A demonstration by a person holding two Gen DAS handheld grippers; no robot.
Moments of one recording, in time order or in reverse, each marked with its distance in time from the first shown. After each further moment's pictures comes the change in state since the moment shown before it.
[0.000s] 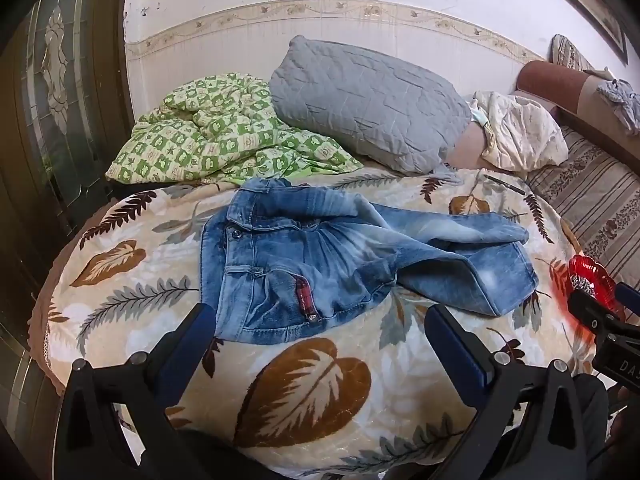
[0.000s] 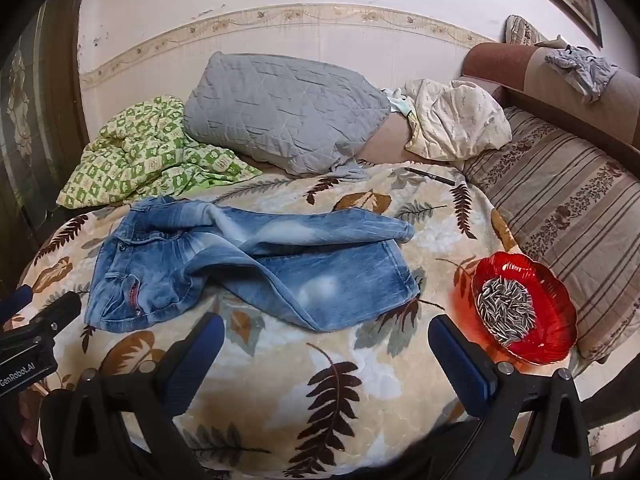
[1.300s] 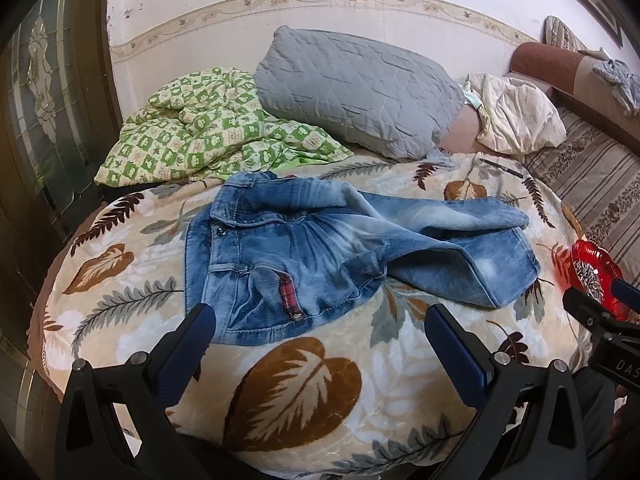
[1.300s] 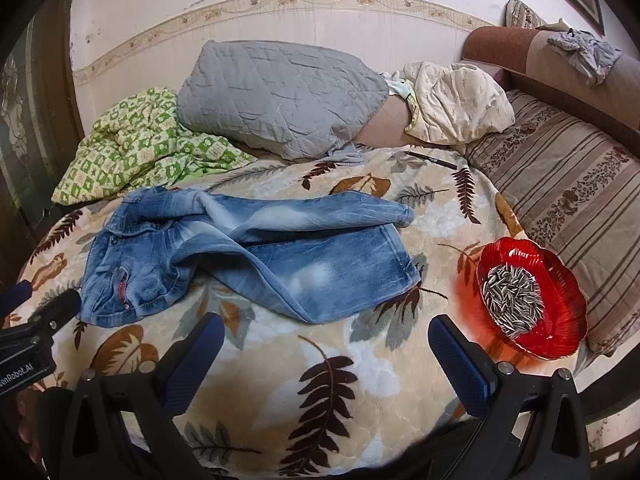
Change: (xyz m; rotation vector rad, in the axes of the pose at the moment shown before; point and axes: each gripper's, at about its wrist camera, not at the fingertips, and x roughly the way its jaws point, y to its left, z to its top) left arm 0.020 -0.018 -0.002 0.073 0.040 0.017; right arm 0.023 -0.014 -0.005 0.024 0.036 0.017
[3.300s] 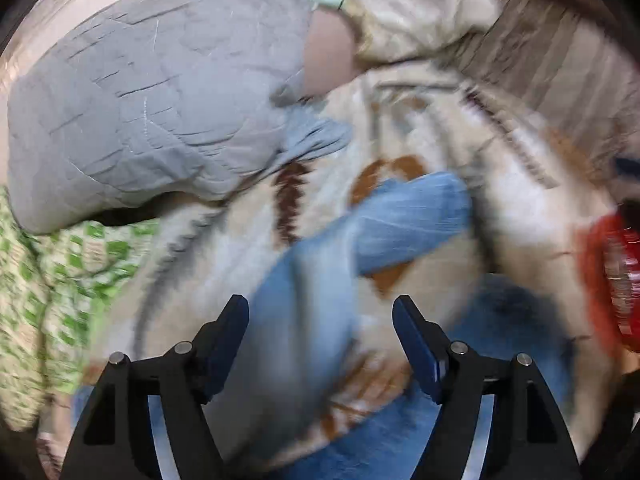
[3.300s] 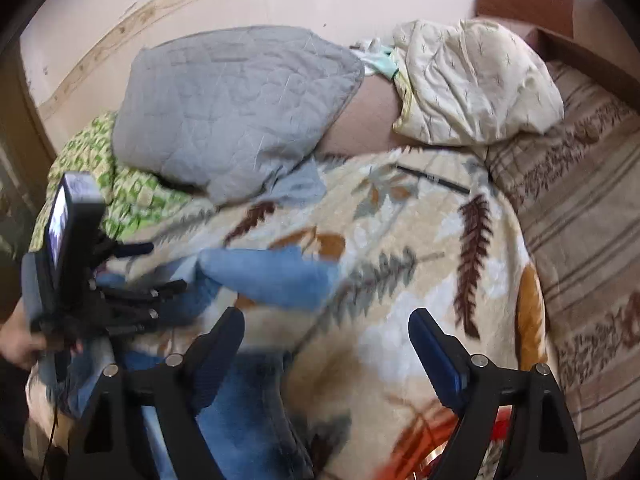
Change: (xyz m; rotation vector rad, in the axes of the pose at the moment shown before) left arm 0.248 -0.193 0.198 0.533 0.223 -0.329; right arm 0.178 -0.150 0.171 0.031 0.156 0.127
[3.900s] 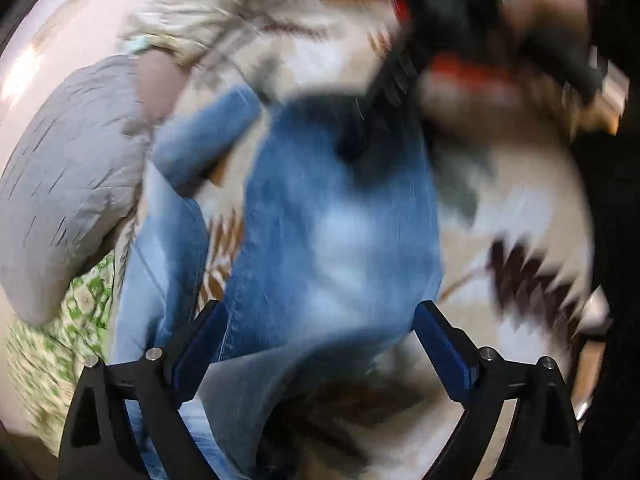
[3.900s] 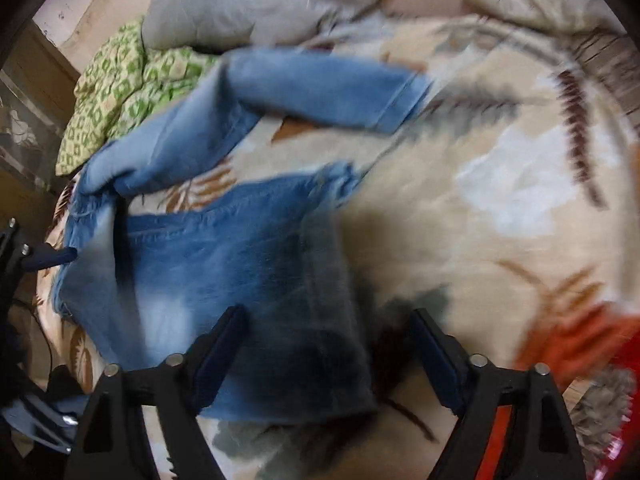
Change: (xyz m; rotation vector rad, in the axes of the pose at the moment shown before) left arm -0.036 -0.117 -0.144 0.642 0.123 0.038; right arm 0.099 0.022 -0.095 -0.052 0.339 0.238
